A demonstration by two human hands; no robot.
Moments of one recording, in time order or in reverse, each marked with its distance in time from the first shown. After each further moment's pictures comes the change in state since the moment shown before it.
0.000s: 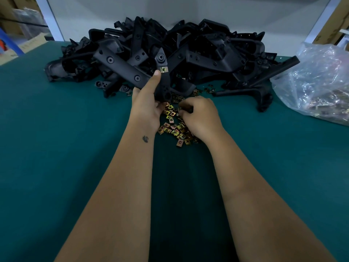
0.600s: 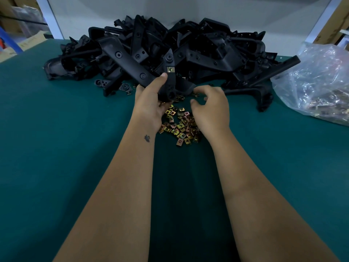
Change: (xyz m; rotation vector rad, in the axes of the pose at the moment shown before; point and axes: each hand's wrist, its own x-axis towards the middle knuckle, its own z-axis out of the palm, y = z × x) left_hand -0.001 -0.003 0.003 -0.003 -0.026 -0.026; right_hand 0.000 0.004 -0.006 0.210 0.290 0.084
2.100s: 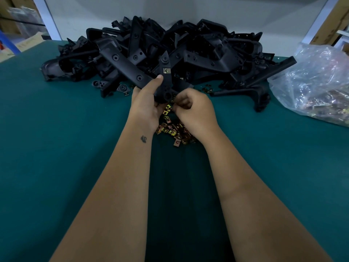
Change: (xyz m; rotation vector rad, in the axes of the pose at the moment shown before) left_hand 0.000 0.000 0.000 -0.027 0.005 0.001; right_hand -0.006 -0.013 0.006 0.200 -0.214 -0.054
